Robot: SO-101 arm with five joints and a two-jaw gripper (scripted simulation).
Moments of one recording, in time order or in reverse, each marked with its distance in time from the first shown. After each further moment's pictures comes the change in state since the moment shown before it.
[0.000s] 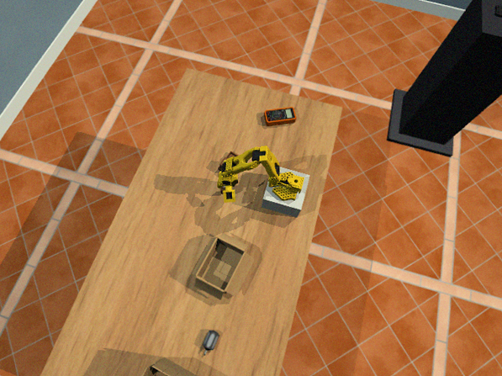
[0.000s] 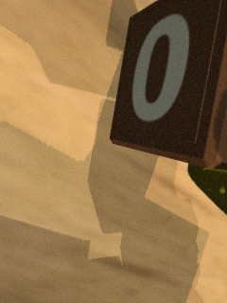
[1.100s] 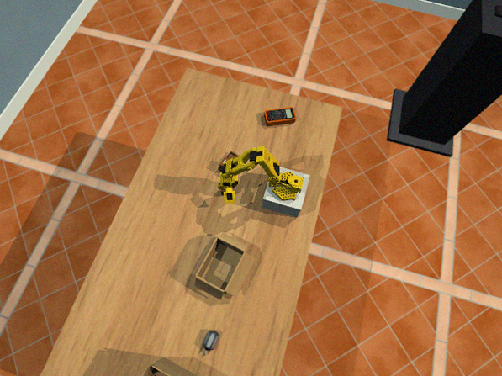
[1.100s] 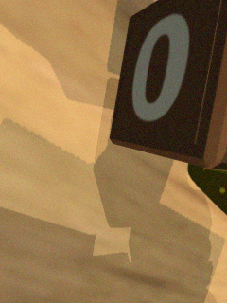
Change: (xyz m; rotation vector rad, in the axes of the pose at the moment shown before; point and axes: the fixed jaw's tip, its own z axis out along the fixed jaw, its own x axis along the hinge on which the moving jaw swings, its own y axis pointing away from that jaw) arm 0.000 0.001 0.012 -0.003 0.000 0.000
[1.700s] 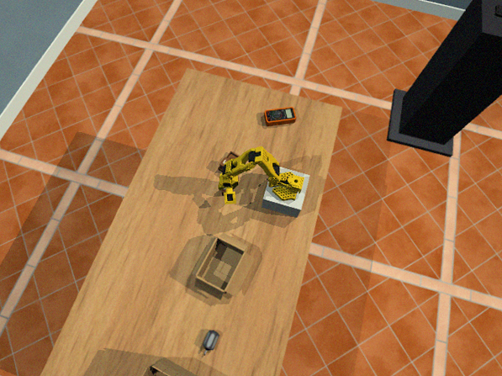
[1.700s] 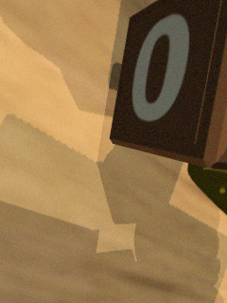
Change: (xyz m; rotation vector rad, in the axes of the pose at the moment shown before) arm 0.000 0.001 0.007 -0.005 -0.001 0.000
